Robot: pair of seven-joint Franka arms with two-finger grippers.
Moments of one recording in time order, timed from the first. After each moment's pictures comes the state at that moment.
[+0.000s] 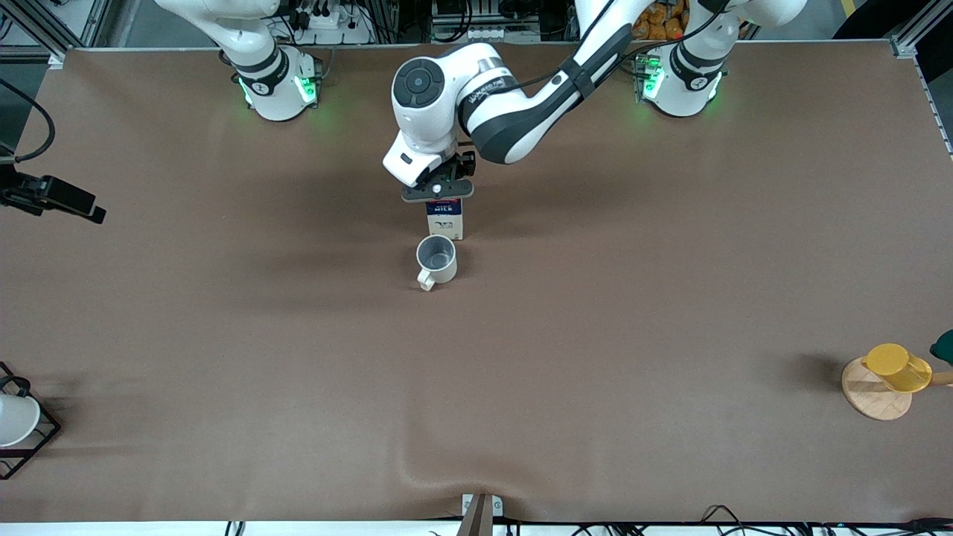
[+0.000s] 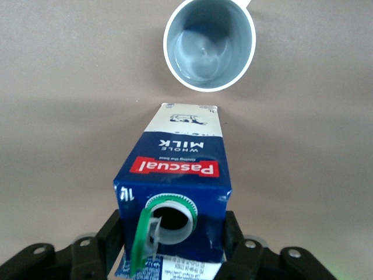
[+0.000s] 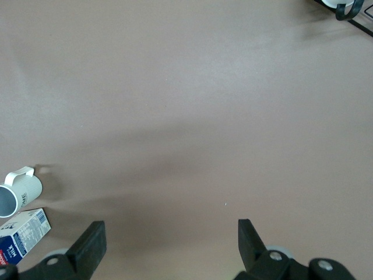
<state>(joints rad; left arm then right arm) -0.71 0.63 -0.38 -1.39 0.08 1.92 -1.14 -0.09 0.08 0.01 -1.47 0.04 1.49 0.08</state>
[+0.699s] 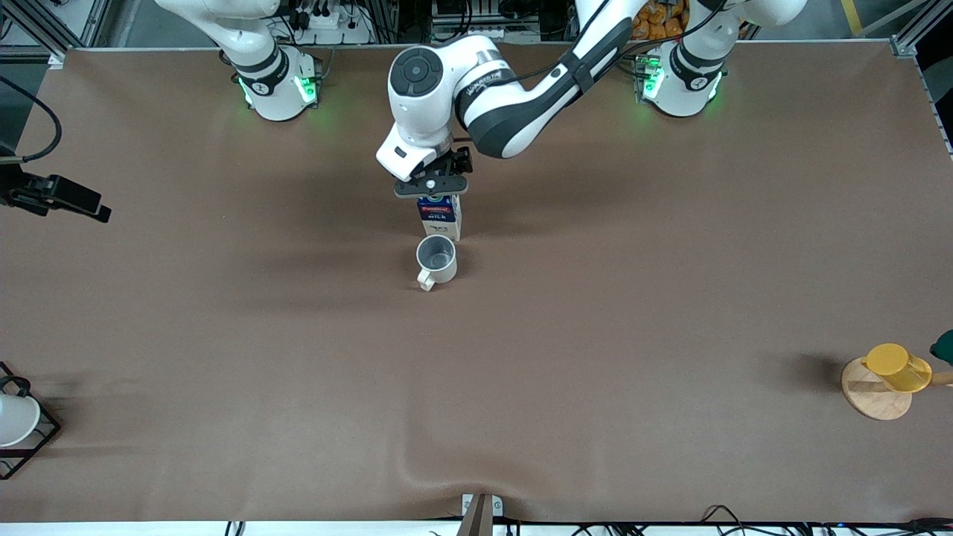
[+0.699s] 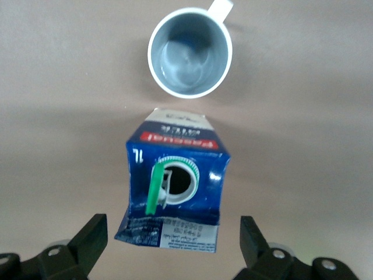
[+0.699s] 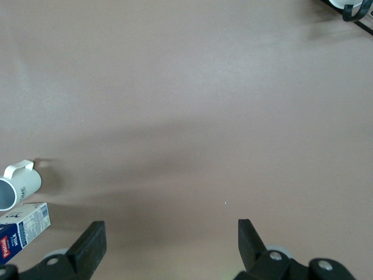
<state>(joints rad) -0.71 0.62 -0.38 -1.36 0.08 1.94 -1.14 -0.09 0.08 0.02 -1.47 0.03 1.48 0.05</state>
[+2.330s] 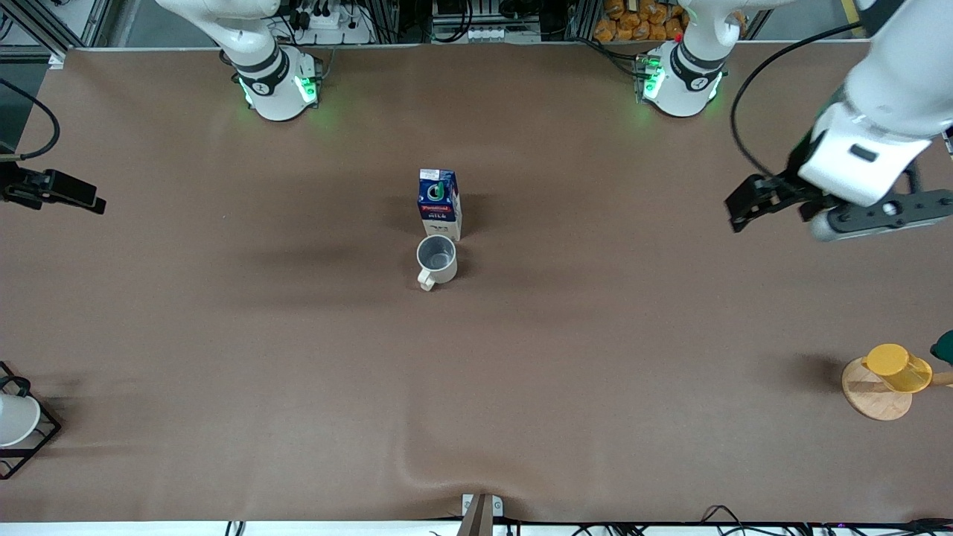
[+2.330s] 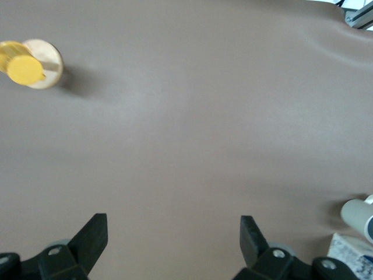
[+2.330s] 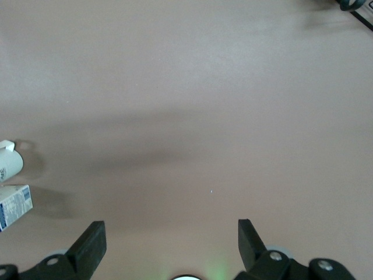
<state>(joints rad) 0.06 0.14 -0.34 -1.34 0.10 1.54 -0.40 -0.10 0.09 0.00 -1.48 0.01 1.44 -0.02</state>
